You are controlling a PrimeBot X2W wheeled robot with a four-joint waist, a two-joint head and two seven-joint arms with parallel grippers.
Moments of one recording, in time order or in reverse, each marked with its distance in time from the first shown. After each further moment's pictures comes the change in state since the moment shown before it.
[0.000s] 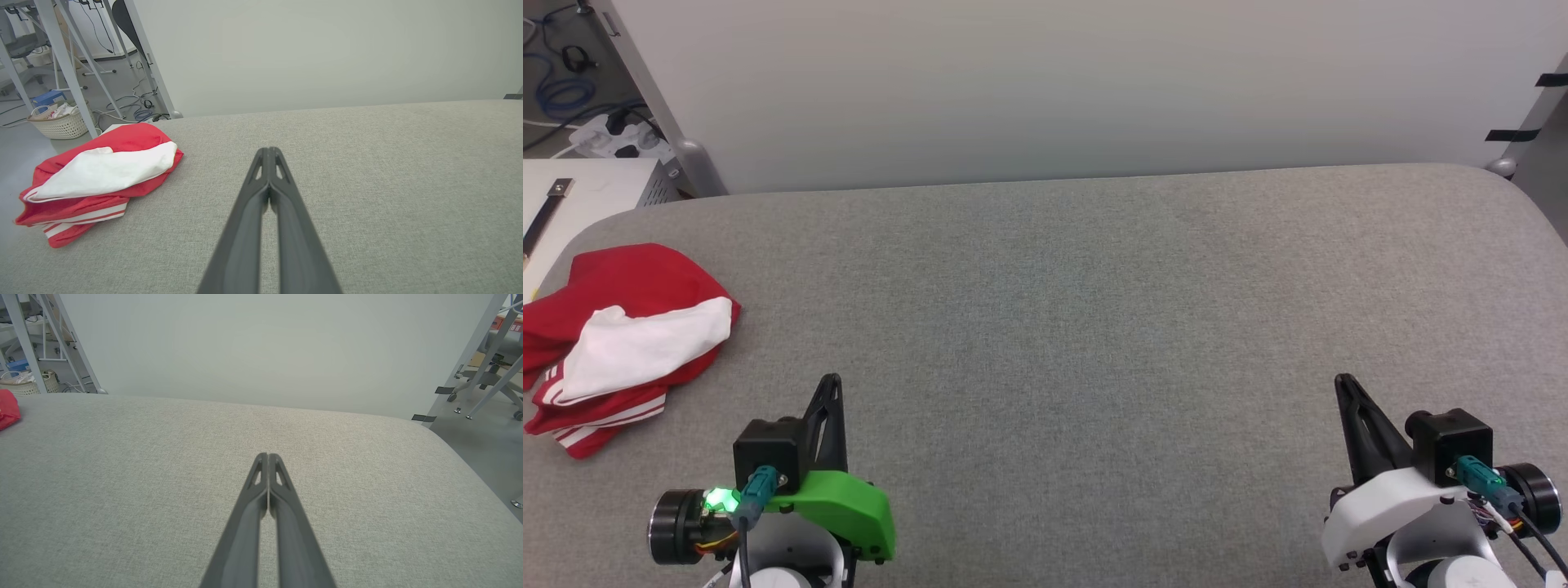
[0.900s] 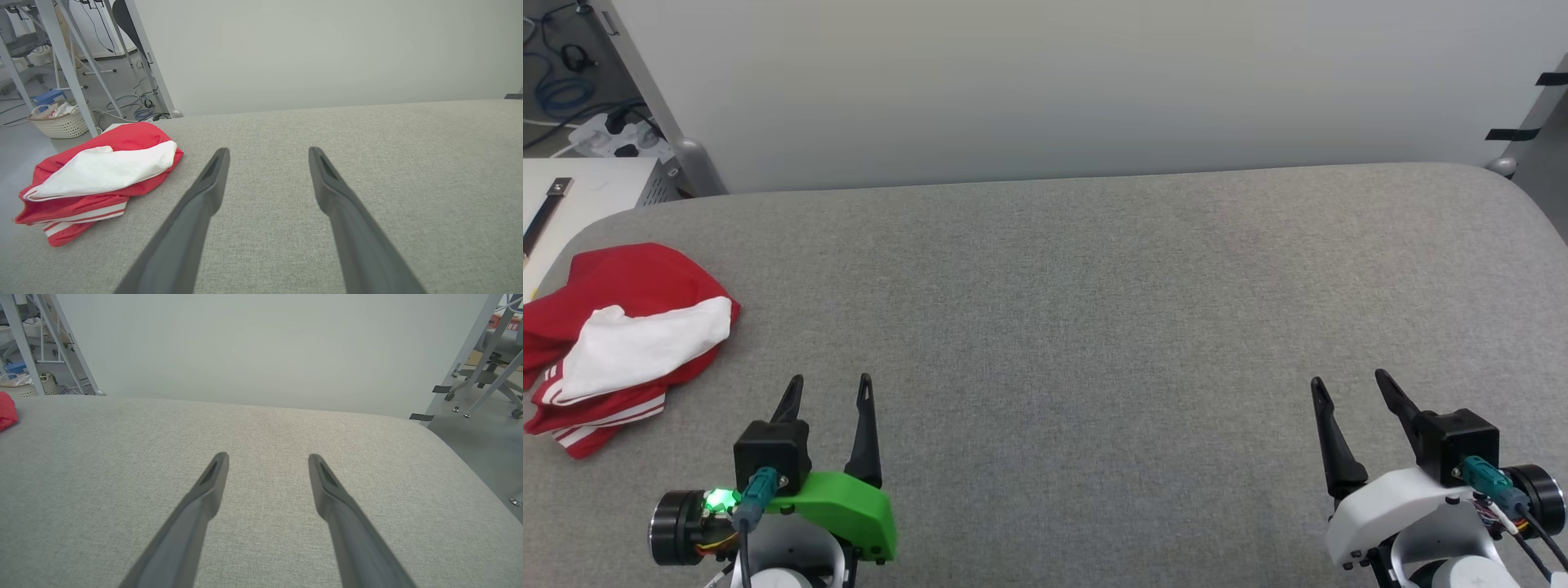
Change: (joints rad) left arm 0.002 0.000 -0.003 0.000 -0.001 0.005 -0.002; right arm 0.001 0.000 -0.008 0.000 0.005 0.000 -0.003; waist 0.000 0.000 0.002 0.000
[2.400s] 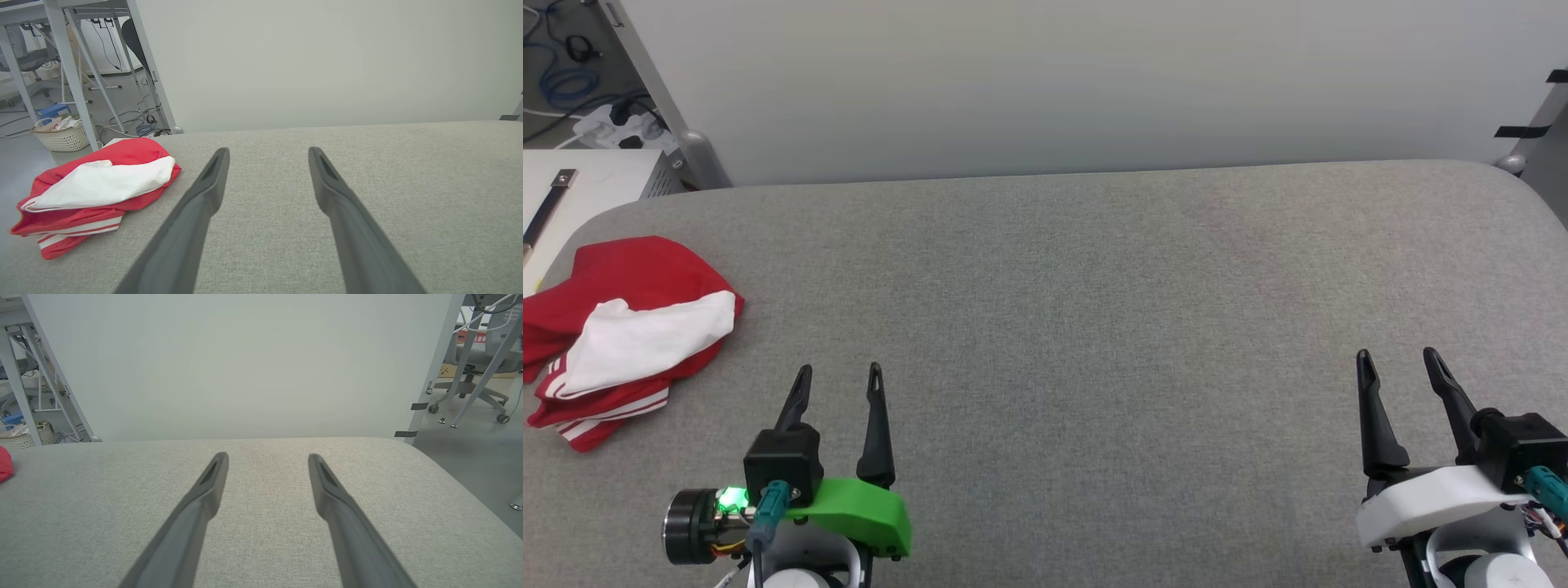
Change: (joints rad) left arm -0.001 0.000 -0.046 0.004 -0.015 0.049 -0.104; right arm 0.001 0.000 -0.060 -0.037 0.077 0.000 -0.097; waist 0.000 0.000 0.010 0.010
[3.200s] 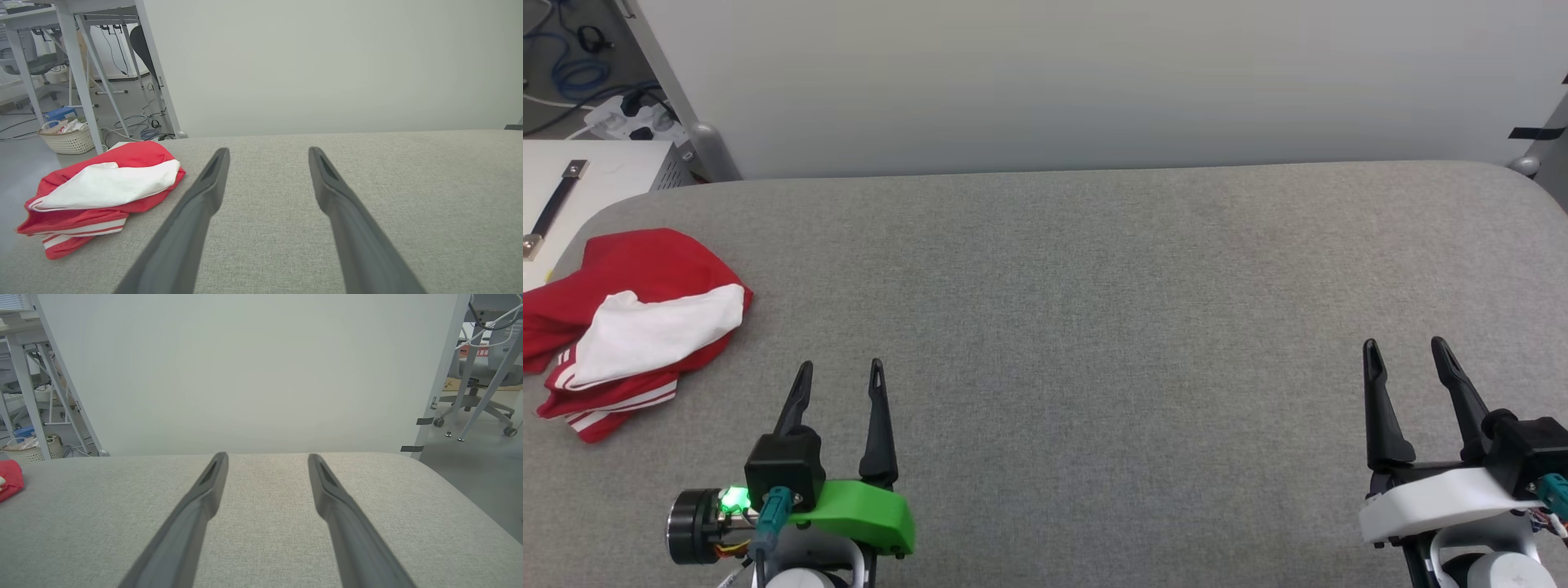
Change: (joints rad) left arm -0.004 0.000 -0.012 0.011 -0.009 0.016 -0.049; right arm 0.002 0.000 0.003 -0.021 0.012 0.000 -0.052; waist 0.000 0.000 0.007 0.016
